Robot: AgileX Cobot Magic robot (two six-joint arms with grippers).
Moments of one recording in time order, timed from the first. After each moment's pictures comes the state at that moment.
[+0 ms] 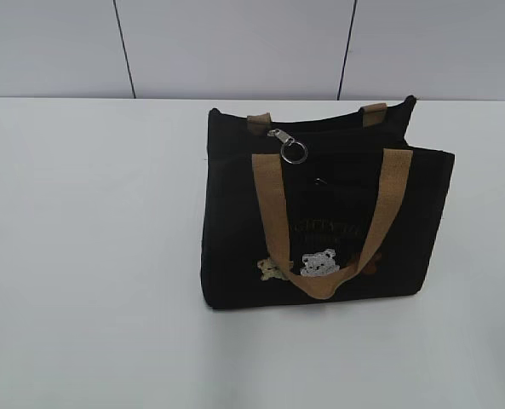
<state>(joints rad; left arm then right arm) -0.03 -0.01 -0.54 -0.06 1.07 0.07 -0.03 -0.01 -0.47 0.16 1.10 -0.21</state>
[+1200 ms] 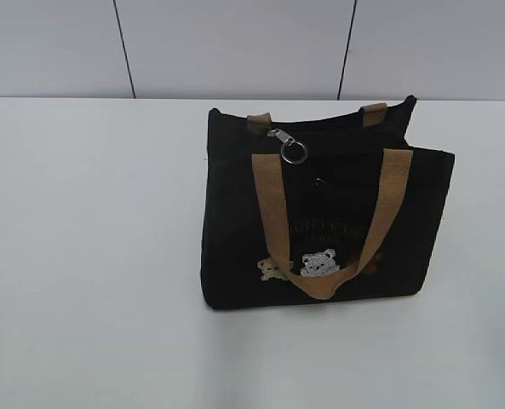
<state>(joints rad) -0.03 -0.01 -0.54 -0.06 1.07 0.07 -0.03 -0.01 -0.47 0.16 1.10 -0.21</state>
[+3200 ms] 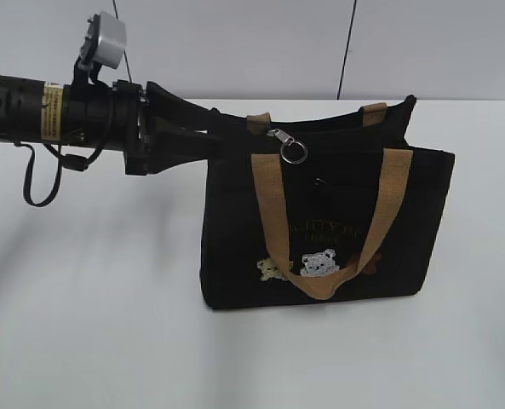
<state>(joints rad) -0.20 1.92 -1.06 1.46 -1.10 -0.84 -0.03 -0.01 -0.47 0.16 1.10 -0.21</state>
